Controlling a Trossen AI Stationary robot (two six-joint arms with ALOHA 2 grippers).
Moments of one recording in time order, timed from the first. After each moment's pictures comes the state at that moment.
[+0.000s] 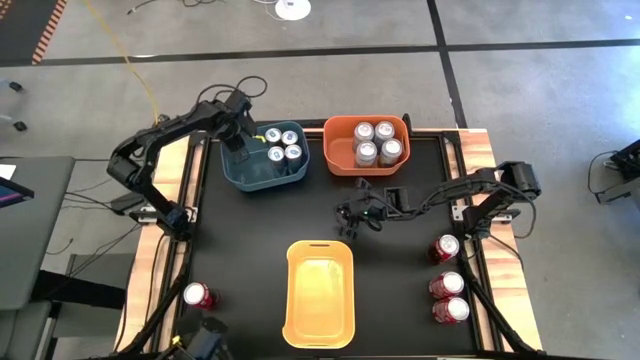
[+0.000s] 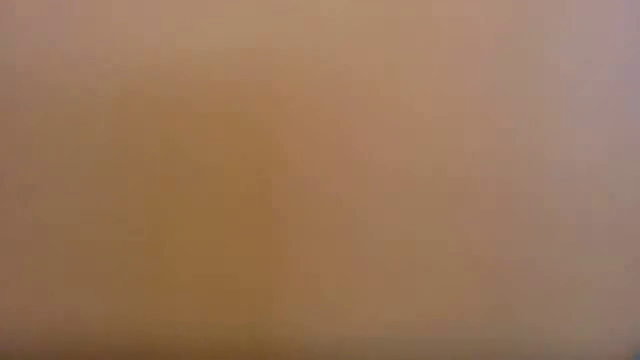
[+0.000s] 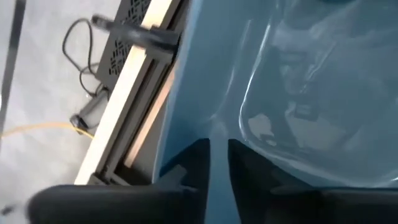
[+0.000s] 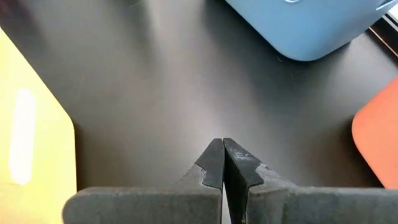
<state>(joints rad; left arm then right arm) 0.98 1.58 1.17 -0.86 -0.22 0.49 0.03 1.58 0.92 -0.07 0.29 0.21</state>
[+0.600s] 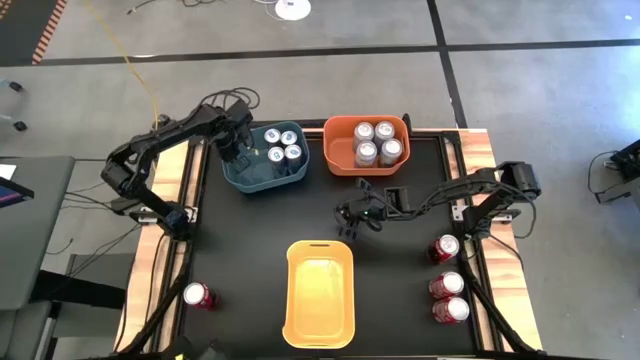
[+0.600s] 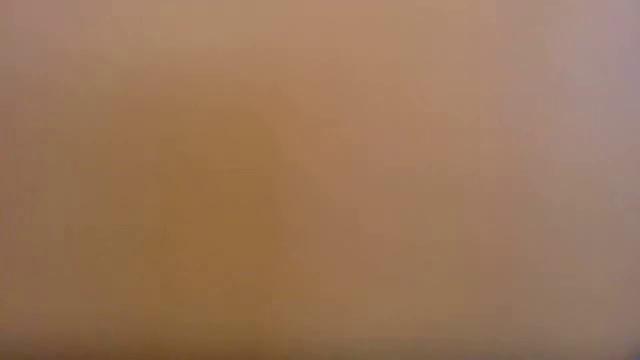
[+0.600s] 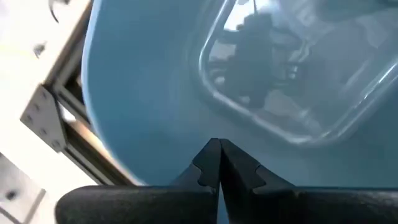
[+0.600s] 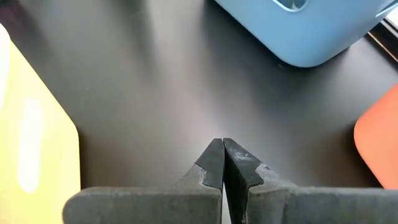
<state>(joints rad) 0.87 1.52 1.17 -1.10 -0.24 0.12 0.03 1.58 0.92 -0.04 0.29 0.21</state>
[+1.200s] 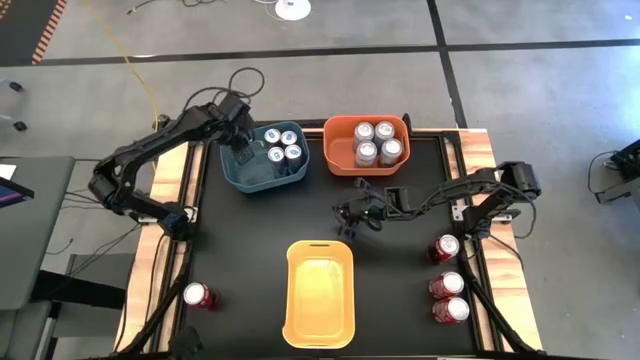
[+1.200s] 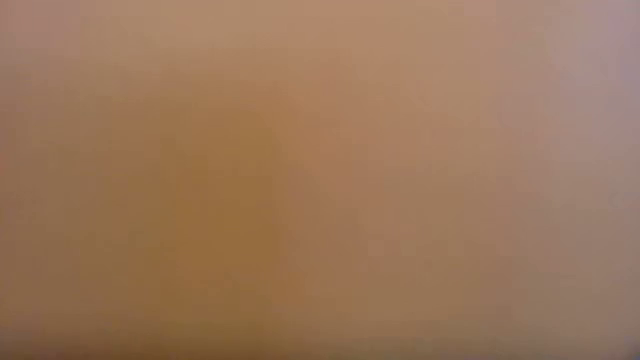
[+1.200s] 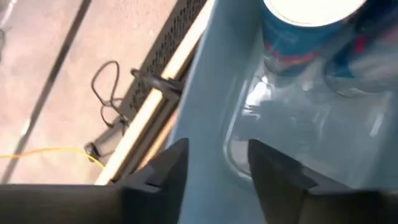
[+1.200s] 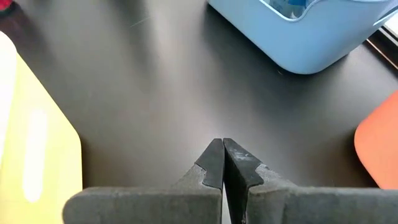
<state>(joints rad) 0.85 1.40 1.17 -0.84 -0.25 0.35 0.02 1.58 0.92 -0.02 0.29 0.21</state>
